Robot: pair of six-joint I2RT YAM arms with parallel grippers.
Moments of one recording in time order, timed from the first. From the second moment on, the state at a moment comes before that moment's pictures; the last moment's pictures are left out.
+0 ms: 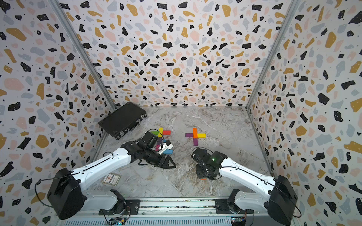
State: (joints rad) left arm -0.64 1.36 0.96 -0.68 0.75 -0.36; right arm 0.88 1.20 0.89 -1.03 0.03 0.77
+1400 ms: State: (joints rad) left arm -0.32 1.76 1.29 -0.66 0.81 -0.25; right arm 0.56 1.96 1.43 -0.95 -0.09 0.42
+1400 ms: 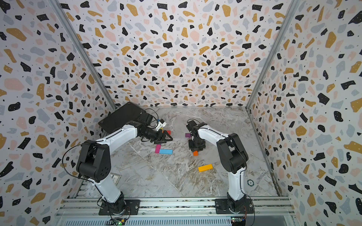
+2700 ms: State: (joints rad) left arm -0.31 1.76 1.29 -0.64 0.82 -0.27; right arm 0.54 1.99 1.43 -0.93 -0.07 0.43
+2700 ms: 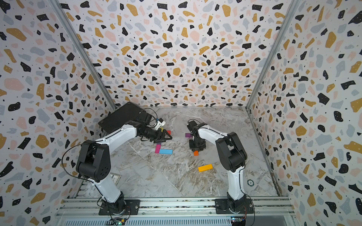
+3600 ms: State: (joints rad) left arm -0.31 1.77 1.29 -0.64 0.83 -0.27; right arm 0.54 1.99 1.43 -0.92 -0.07 0.43
